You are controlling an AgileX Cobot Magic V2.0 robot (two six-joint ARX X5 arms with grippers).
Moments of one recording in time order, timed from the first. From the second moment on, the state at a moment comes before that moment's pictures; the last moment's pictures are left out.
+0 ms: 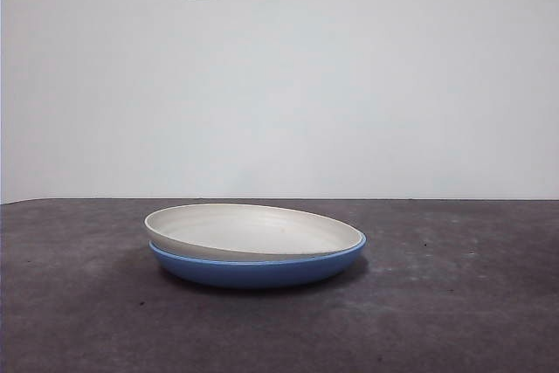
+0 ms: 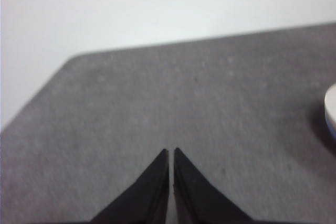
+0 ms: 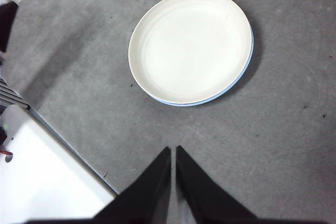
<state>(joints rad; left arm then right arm) 0.08 0.00 0.04 -0.16 0.13 0.14 0.44 0.85 1.03 -0.93 -0.39 0.16</state>
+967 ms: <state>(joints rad) 0.08 0.01 0.03 -0.17 0.12 0.14 0.44 0.85 1.03 -0.93 -0.39 0.16</state>
